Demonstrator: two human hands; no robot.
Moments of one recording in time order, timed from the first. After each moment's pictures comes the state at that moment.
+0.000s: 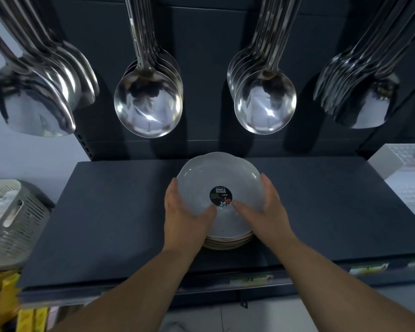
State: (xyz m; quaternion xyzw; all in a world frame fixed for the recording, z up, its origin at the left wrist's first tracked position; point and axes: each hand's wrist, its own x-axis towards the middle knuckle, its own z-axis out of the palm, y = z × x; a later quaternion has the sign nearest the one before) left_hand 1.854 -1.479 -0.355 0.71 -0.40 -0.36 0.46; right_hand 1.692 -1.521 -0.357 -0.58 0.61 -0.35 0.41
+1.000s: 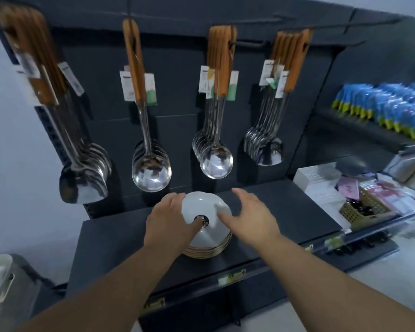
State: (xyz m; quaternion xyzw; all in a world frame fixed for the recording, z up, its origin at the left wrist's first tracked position) left_hand 1.888 -1.414 -0.187 0.67 -0.68 -0.16 0.26; right_hand 1.712 -1.412 -0.170 -0.64 0.71 -0.21 0.19
